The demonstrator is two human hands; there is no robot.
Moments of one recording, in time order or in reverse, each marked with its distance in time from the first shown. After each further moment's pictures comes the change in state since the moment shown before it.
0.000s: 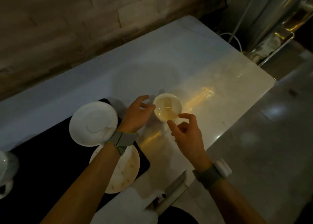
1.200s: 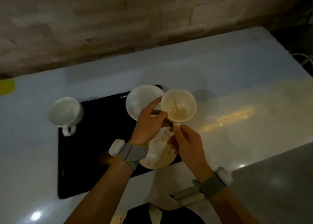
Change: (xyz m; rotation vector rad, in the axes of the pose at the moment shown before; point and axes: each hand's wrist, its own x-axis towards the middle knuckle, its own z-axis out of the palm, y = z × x) left_hand -0.102 -0.040 -0.070 -0.424 0.266 -0.041; right_hand -0.052 -0.023 0.096 0.057 -0.340 -0.086
